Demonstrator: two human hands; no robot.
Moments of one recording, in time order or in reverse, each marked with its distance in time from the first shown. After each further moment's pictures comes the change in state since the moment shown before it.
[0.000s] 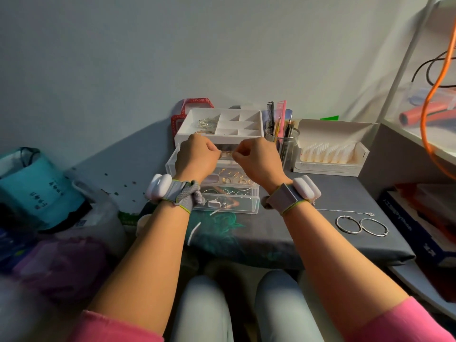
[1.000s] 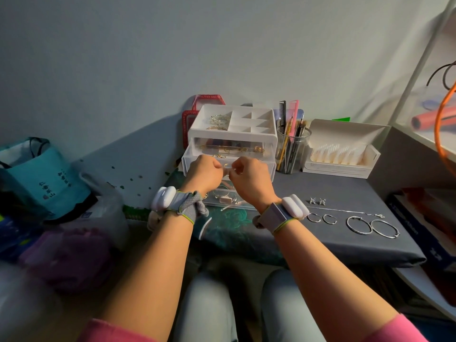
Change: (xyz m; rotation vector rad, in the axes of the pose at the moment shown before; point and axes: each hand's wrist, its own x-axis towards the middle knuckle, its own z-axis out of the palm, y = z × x) left_hand -0.007 -0.049 0.008 -0.035 -0.223 -0.070; right_hand -0.033 -0.015 0.048 0.050 -0.075 0.071
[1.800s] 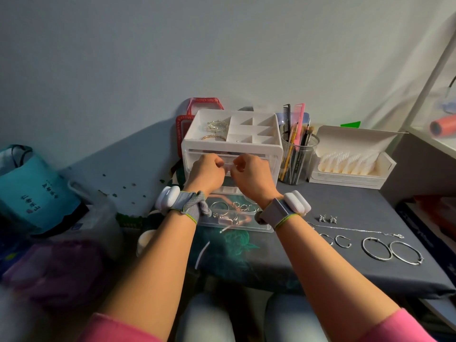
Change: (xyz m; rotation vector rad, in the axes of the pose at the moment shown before) left_hand 0.071 0.000 0.015 -0.033 0.001 -0.026; right_hand 0.067 0.019 0.016 -0.010 -0.027 0.043
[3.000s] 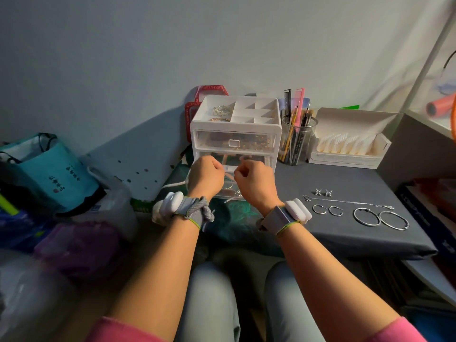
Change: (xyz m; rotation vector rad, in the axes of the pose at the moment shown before) left_hand -0.076 -0.016 0.004 0.060 0.167 -0.034; right_hand -0.079 0.002 0.000 0.085 -0.008 0.032
